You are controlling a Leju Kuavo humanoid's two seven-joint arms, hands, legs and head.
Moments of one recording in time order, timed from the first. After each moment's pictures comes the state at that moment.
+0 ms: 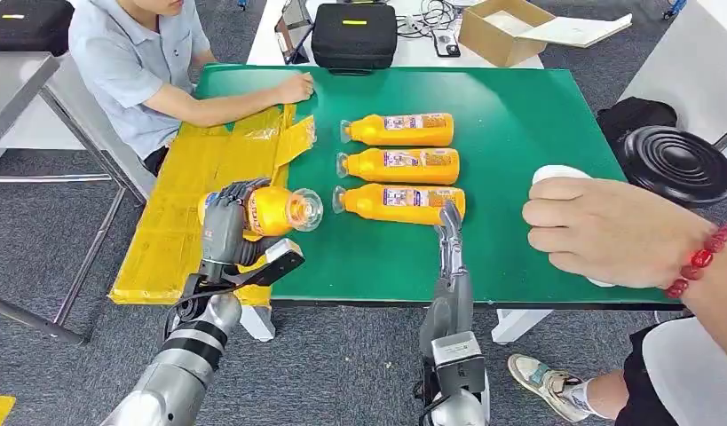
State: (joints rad) left arm -0.48 -0.23 0.10 -0.80 -1.11 0.70 -0.44; right arm -0.01 0.14 0.58 -1.61 0.09 -0.44 -0.70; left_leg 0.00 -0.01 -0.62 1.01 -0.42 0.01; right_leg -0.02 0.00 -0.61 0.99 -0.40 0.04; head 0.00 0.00
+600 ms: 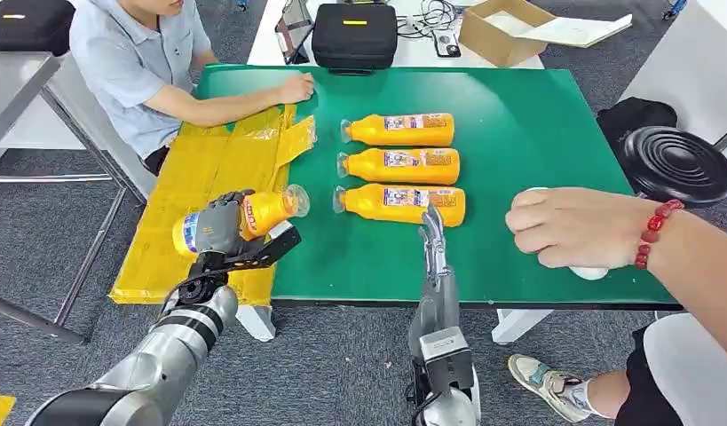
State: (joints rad) left arm -0.64 -0.16 0.08 -0.46 -1.41 0.67 0.04; right arm -0.01 0.16 0.58 -1.56 0.09 -0.40 -0.70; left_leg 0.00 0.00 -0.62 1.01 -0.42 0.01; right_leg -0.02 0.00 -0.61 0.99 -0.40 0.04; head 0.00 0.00
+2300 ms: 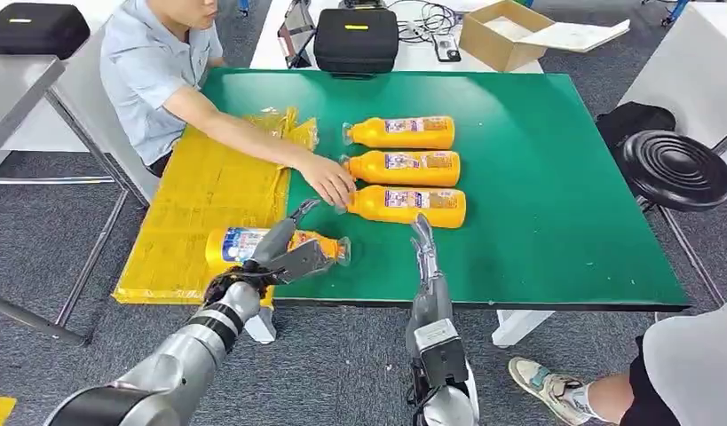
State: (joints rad) left arm -0.60 -0.25 0.03 -0.51 -0.82 0.20 -0.53; right arm 0.00 0.18 0.52 -1.48 0.09 -0.32 -0.70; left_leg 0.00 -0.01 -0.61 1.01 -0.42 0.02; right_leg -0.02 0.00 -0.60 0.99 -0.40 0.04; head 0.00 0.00
